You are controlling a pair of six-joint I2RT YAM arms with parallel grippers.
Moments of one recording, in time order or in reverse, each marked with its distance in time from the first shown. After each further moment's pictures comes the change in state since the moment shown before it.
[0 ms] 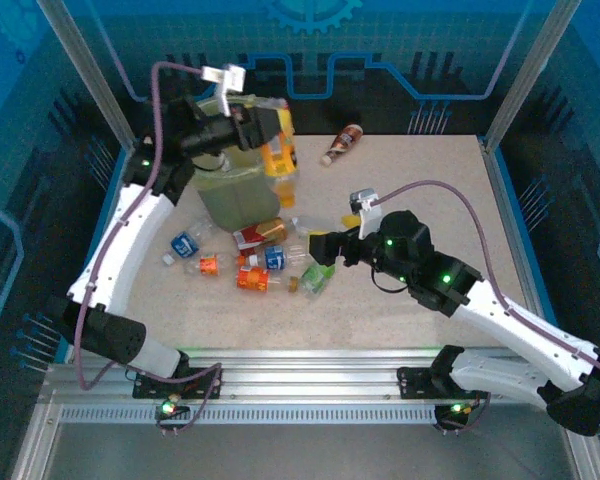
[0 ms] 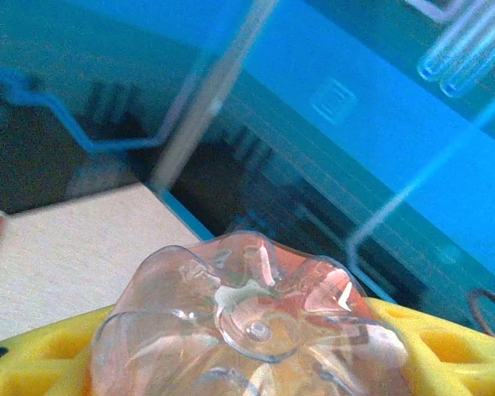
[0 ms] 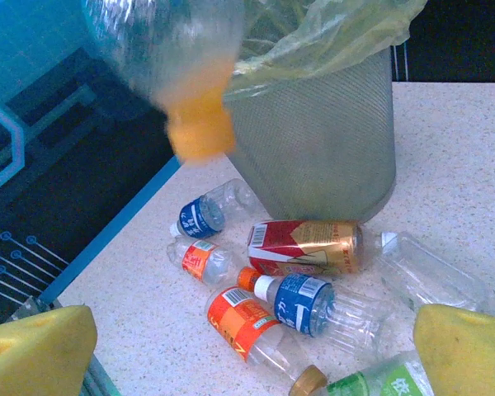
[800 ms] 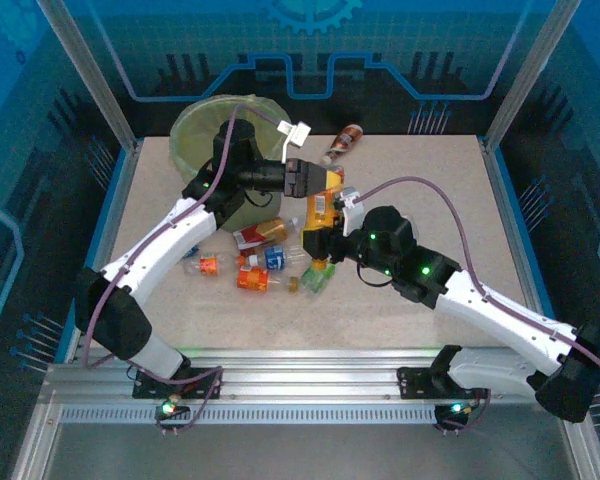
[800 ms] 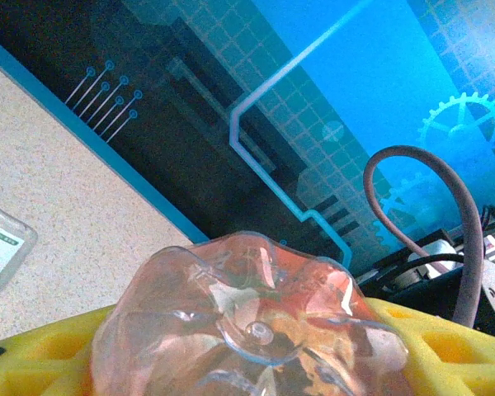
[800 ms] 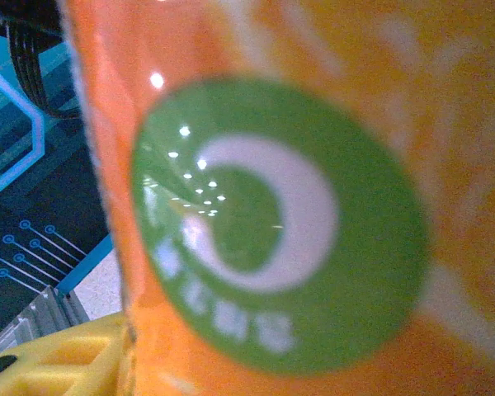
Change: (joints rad) left arm -0.249 0.057 -0.291 0.266 0.273 -0.212; right arm 0.000 0.114 -0.008 0.135 -0.084 -0.012
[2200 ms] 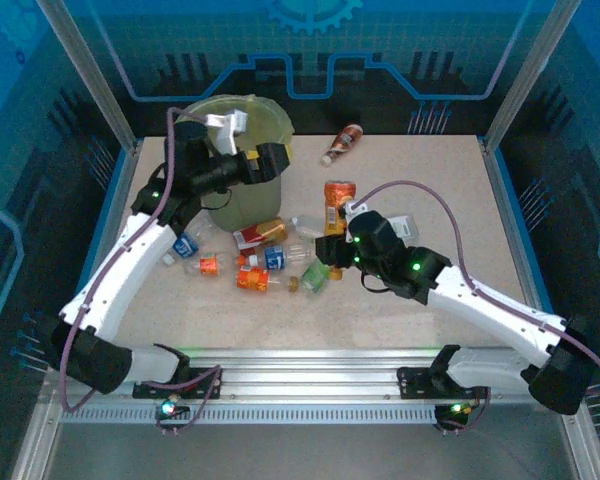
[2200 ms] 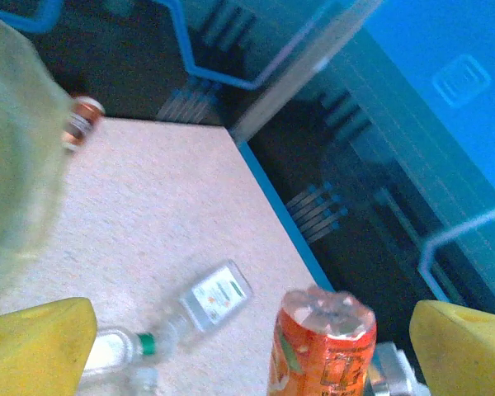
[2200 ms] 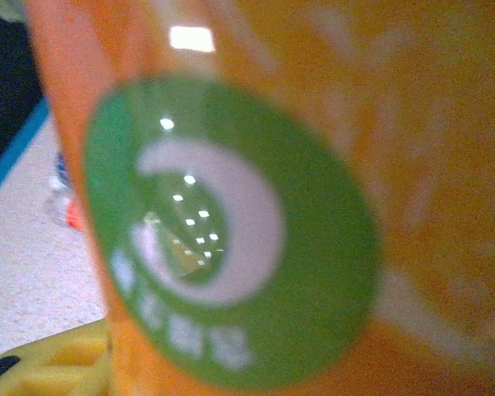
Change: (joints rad) left arm 0.135 -0.193 -0.025 -0.313 -0.492 0.138; right arm 0.001 0.043 0.006 -0.229 0.204 0.078
